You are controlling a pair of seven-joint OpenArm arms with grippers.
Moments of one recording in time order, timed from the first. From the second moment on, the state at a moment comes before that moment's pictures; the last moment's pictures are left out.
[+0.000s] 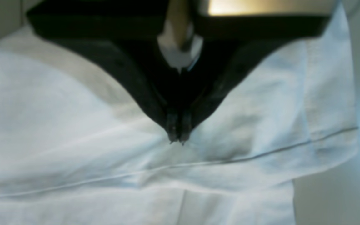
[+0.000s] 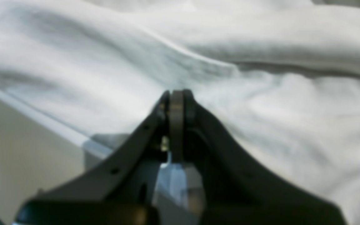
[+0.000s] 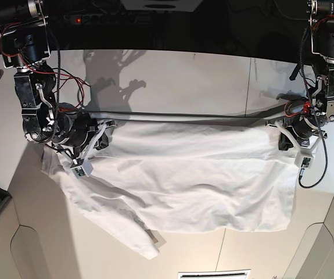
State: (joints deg) left arm -1.6 -24.2 -4.9 59.1 -11.2 -22.4 18.4; right arm 7.1 13.7 -11.8 66.1 22.4 19.9 -43.4
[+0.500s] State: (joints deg) left arm 4.3 -25.3 -5.8 60.1 -14.5 -21.8 16.7; right arm -10.5 13.8 -11.8 85.6 25.1 22.0 -45.5
